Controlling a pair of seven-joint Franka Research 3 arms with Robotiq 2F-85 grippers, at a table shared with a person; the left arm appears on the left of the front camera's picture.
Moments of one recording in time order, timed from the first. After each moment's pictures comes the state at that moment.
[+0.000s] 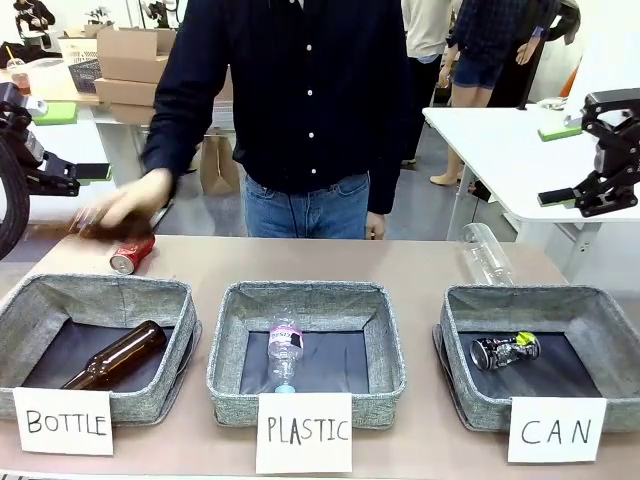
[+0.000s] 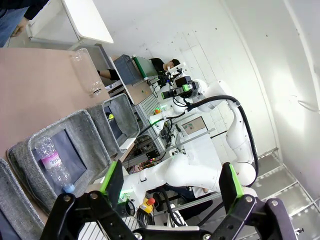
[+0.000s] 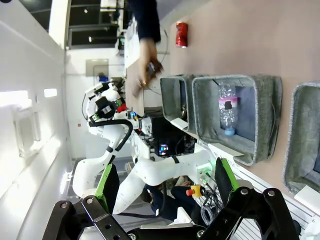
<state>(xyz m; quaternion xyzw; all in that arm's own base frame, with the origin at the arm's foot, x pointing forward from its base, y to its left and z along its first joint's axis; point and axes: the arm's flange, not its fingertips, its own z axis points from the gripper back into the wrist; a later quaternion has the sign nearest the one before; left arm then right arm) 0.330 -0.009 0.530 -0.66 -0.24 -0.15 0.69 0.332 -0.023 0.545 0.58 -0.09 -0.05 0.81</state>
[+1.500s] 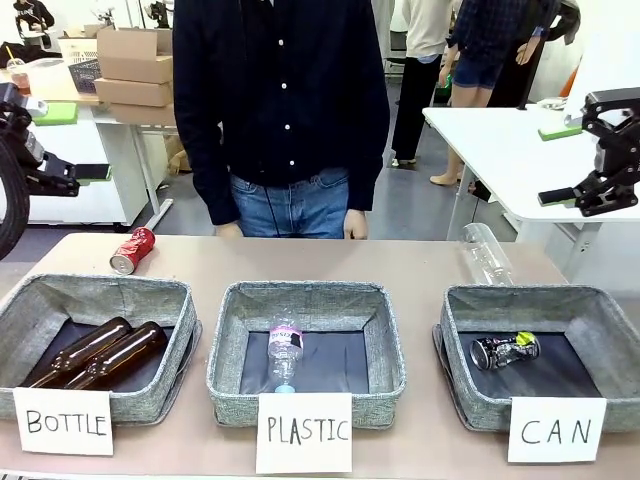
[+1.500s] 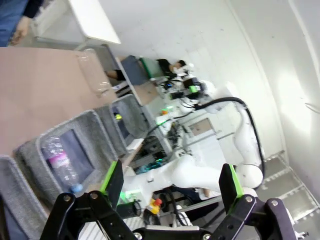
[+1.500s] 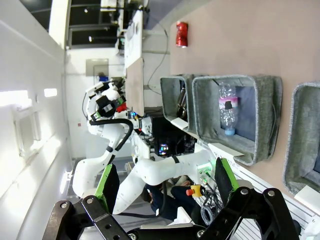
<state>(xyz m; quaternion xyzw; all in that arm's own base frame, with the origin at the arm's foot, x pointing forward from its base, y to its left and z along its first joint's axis) 0.334 -0.007 0.530 -0.64 -0.25 -0.14 0.71 0.332 -0.023 0.546 0.58 -0.09 -0.05 0.81</state>
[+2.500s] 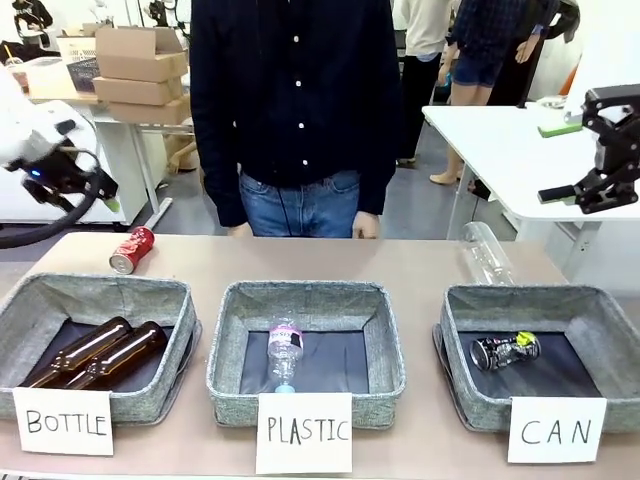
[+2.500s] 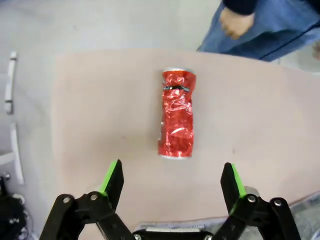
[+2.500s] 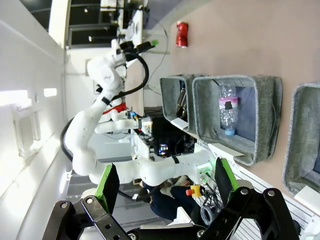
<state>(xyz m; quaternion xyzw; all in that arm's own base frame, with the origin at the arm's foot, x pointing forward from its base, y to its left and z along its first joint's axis) 0.583 0.046 0.432 -0.06 -0.19 -0.02 0.98 0.333 -0.023 0.548 0.58 -0.09 -0.05 0.81</state>
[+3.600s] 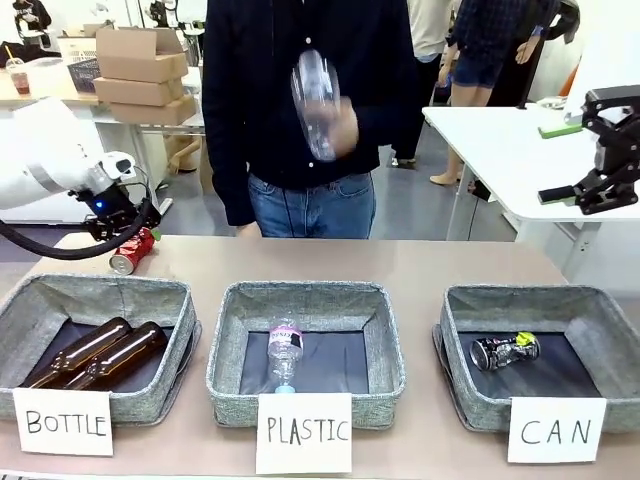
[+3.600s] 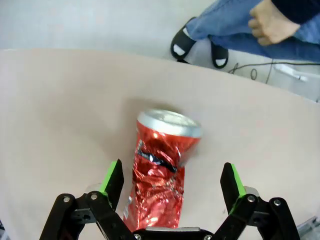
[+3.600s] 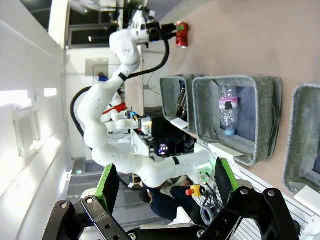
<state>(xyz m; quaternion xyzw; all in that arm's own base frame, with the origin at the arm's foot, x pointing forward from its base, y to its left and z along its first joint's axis) 0.679 0.029 0.325 -0.12 -0.09 0.05 0.99 0.333 -0.023 0.548 0.58 -0.09 -0.05 0.81</state>
